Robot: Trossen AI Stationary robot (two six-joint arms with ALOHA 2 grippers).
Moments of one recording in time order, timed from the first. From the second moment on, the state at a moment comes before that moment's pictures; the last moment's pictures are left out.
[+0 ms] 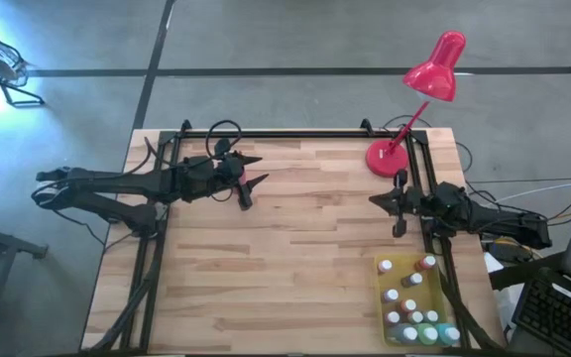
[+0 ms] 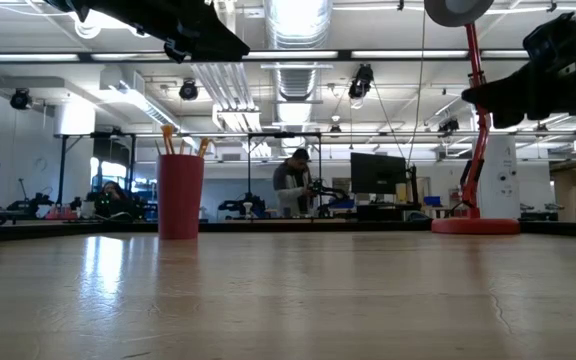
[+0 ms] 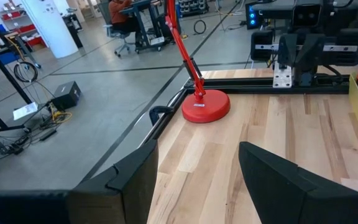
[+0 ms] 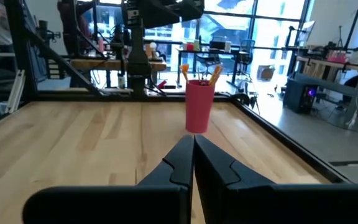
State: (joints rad) left arm 0.09 1.06 0.78 0.12 -0.36 0.15; right arm -0.18 0.02 0.01 0.02 -0.05 -0.03
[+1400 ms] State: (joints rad) left arm 0.08 0.44 0.26 0.12 0.20 0.10; right arm -0.18 0.02 0.01 0.02 -0.05 -0.02
